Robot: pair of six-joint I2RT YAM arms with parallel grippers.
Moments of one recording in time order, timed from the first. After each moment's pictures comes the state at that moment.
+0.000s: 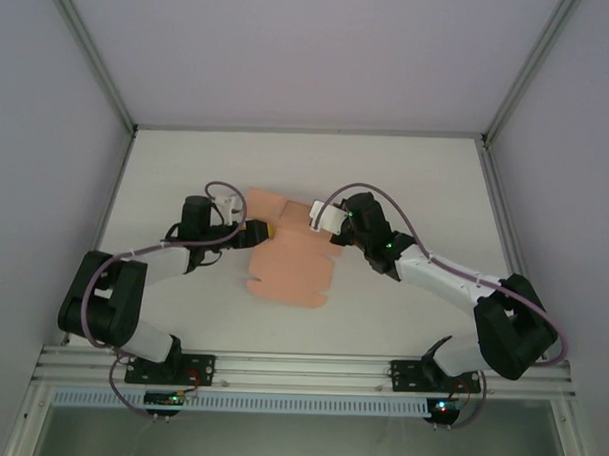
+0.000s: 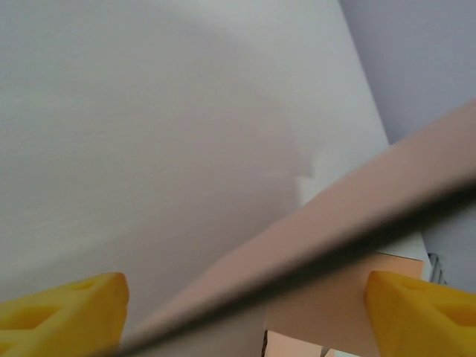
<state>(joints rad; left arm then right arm) -0.26 1.49 0.57 0.34 0.73 -0.54 0.67 1.40 0.83 0.06 0.13 -0.82</state>
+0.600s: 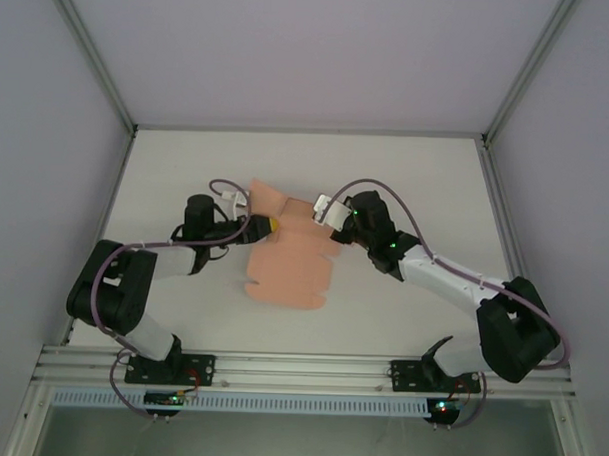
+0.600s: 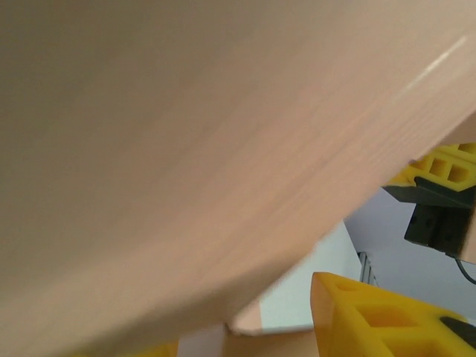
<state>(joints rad) -0.30 1.56 0.56 0.63 0.85 -0.72 0.65 1.37 0.82 0.10 0.06 -0.70</state>
